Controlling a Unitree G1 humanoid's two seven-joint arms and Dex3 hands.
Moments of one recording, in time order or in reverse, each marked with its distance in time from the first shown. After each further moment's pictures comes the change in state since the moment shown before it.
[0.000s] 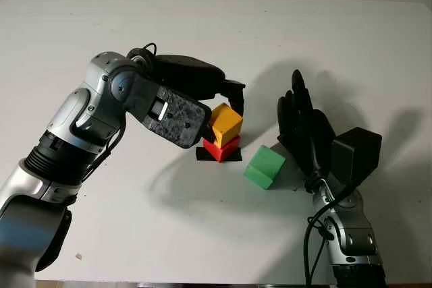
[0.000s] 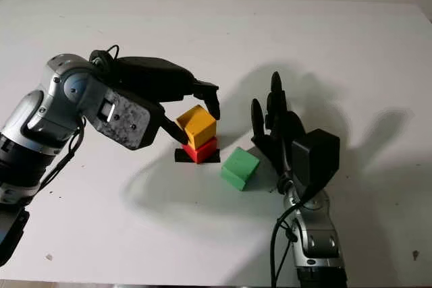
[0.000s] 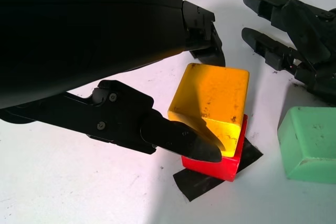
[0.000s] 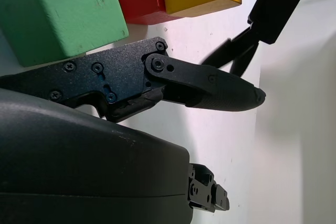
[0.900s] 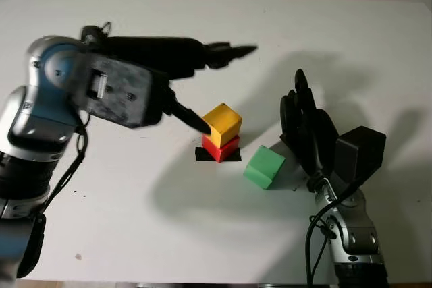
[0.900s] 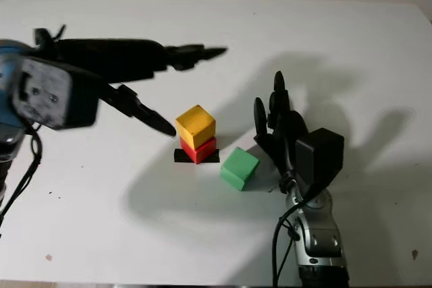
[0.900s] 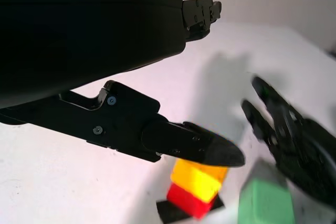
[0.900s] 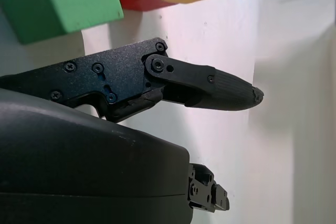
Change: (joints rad) left arm 0.142 0.103 0.349 -0.269 -0.289 0.314 0.069; right arm -0.012 -0.043 -0.049 -0.020 0.017 0.004 0.024
